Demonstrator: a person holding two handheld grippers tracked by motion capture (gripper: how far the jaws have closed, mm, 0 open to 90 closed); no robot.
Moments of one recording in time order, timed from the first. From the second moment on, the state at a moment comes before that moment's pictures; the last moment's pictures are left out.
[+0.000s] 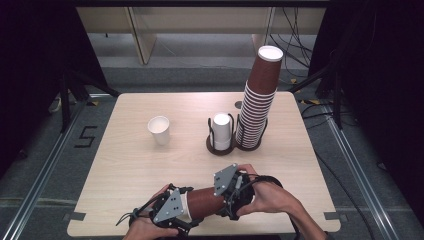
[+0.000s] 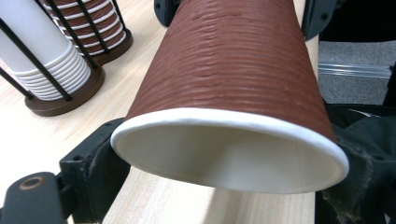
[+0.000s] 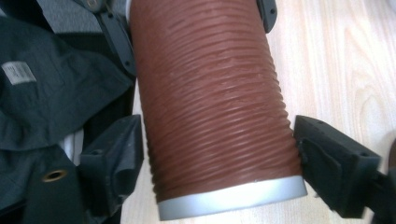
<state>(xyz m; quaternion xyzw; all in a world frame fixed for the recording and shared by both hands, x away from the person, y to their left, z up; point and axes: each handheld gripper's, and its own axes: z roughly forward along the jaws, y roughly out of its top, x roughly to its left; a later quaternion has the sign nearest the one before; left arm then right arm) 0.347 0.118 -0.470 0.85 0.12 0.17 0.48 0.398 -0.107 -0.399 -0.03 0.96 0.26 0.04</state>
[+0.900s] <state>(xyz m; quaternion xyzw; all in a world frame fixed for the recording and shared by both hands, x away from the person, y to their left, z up) 0.349 0.130 -0.464 0.79 0.13 0.13 0.58 0.411 -0.128 -0.397 -0.05 0.94 0.33 -0.01</state>
